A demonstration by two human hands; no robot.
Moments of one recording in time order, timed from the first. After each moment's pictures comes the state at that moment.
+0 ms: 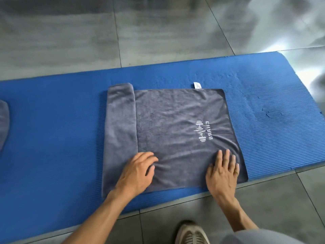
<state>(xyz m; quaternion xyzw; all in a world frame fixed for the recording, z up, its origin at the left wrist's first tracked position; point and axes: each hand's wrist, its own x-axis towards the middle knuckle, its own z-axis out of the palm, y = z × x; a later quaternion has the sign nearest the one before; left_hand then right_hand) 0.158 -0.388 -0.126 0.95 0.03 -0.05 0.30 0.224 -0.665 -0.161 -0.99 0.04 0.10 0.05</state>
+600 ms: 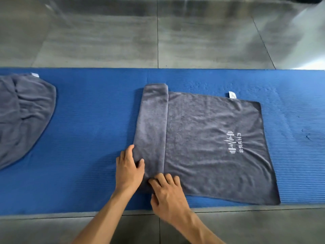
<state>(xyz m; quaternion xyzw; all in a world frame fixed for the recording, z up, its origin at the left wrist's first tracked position) 0.115 -0.324 -0.140 0.84 0.41 0.02 0.35 0.131 -0.487 -0.141 -0.88 -0.44 0.12 0.13</state>
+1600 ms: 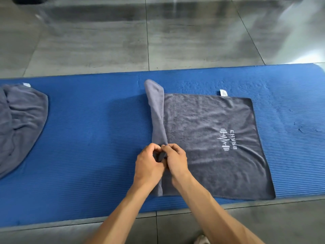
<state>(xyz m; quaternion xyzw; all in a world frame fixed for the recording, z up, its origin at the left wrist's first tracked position) 0.165 -0.377 -0.085 0.81 0.34 0.01 0.48 0.219 -0.454 -0.097 -0.66 0.19 0.33 0.65</state>
